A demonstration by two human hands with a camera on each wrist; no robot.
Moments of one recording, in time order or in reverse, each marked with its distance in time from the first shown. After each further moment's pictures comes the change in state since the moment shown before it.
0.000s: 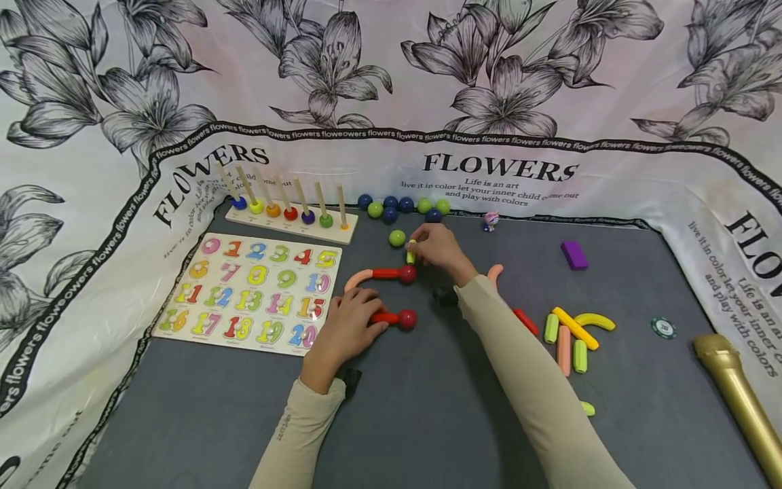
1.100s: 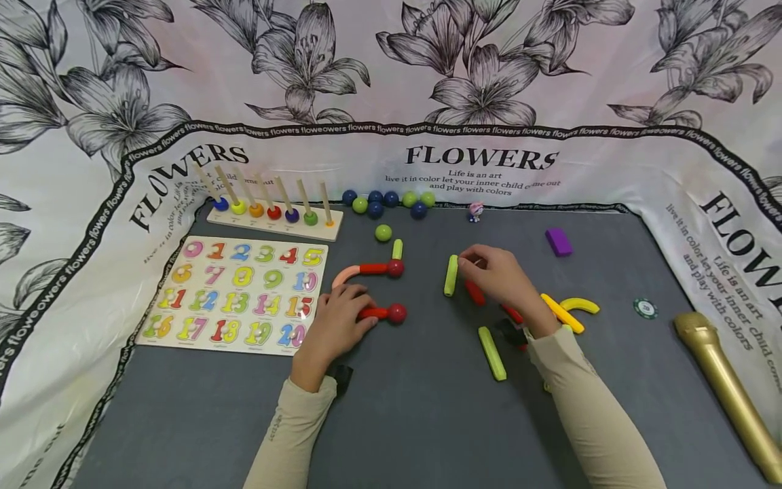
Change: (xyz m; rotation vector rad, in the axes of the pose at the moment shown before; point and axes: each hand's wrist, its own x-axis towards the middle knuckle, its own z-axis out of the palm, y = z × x) left_hand 0.001 0.003 0.001 -0.041 -0.007 -0.011; right_hand -0.131 0.038 -0.070 -0.167 0.077 -0.136
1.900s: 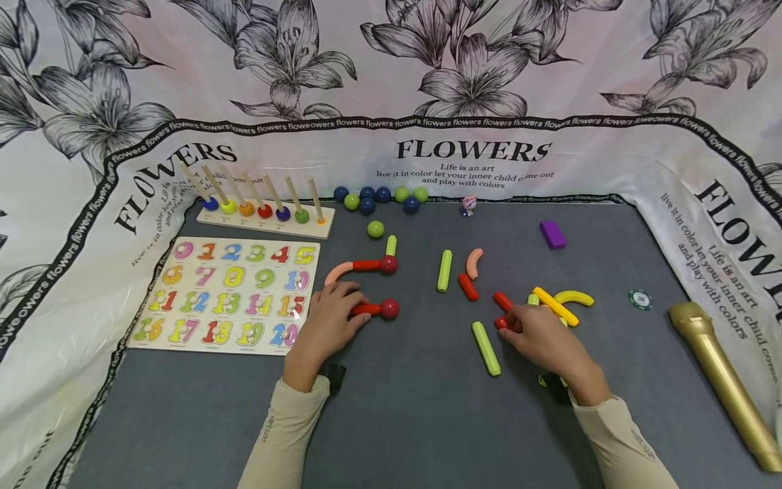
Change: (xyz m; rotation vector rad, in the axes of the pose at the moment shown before) left_hand 0.002 0.001 0.004 0.015 0.021 0.010; right_hand -0.098 0.046 0.000 -0.292 -0.049 0.016
